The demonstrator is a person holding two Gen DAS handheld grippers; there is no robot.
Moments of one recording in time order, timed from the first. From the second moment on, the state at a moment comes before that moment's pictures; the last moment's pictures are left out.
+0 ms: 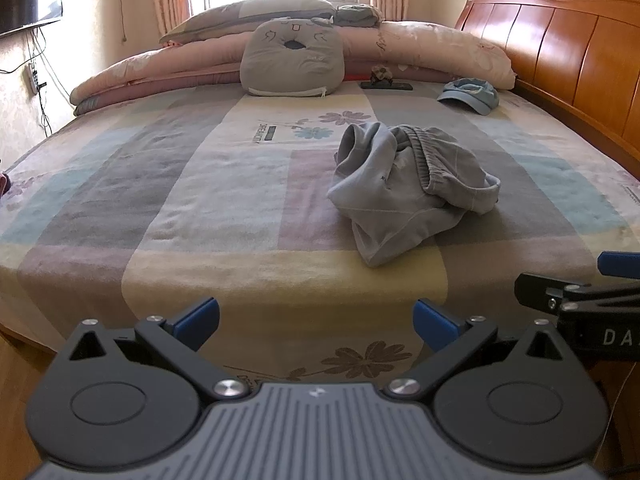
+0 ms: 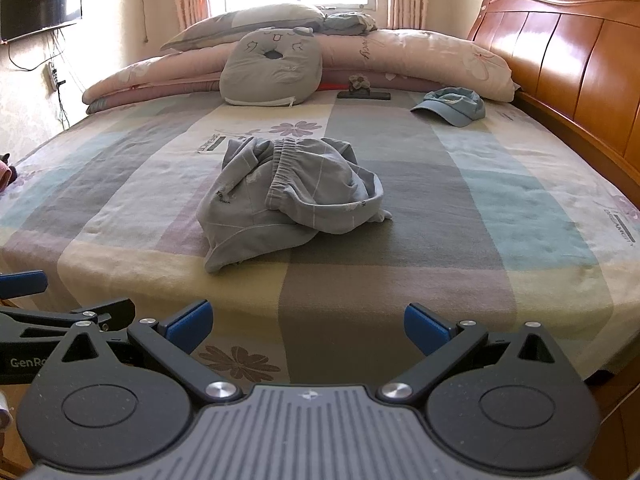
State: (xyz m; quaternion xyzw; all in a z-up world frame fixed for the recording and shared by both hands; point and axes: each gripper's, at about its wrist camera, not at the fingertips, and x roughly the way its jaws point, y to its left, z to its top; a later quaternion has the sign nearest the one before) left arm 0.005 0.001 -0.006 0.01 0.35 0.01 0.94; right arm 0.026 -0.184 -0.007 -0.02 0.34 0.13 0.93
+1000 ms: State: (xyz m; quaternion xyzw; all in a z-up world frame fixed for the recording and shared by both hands) left arm 0.006 0.001 -0.008 0.01 0.35 0.02 0.94; right arm 0.026 -0.185 -0.008 -0.02 0.34 0.13 0.93
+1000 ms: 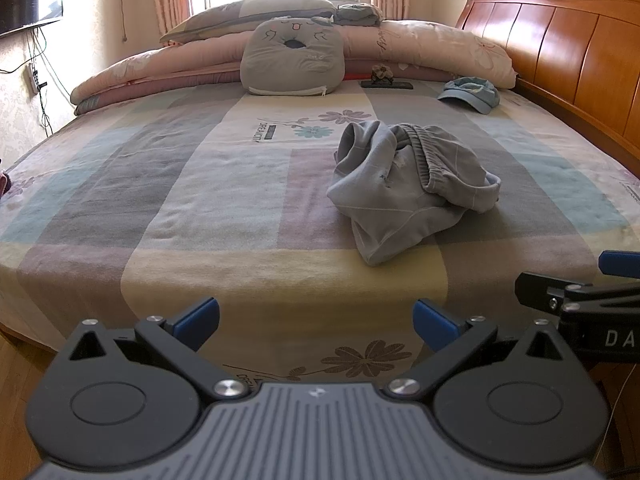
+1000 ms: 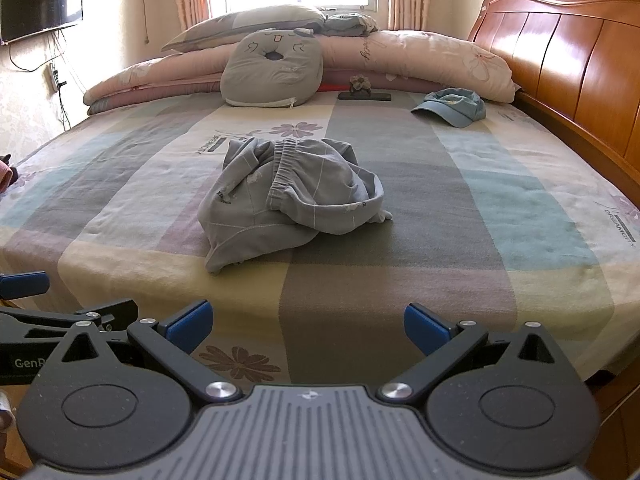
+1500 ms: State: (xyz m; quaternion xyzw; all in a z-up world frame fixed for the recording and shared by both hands) left arm 0.012 -0.002 -0.011 0.01 0.35 0.02 0.94; right arm 0.029 -0.186 -0.009 -0.02 0.34 0.13 0.93
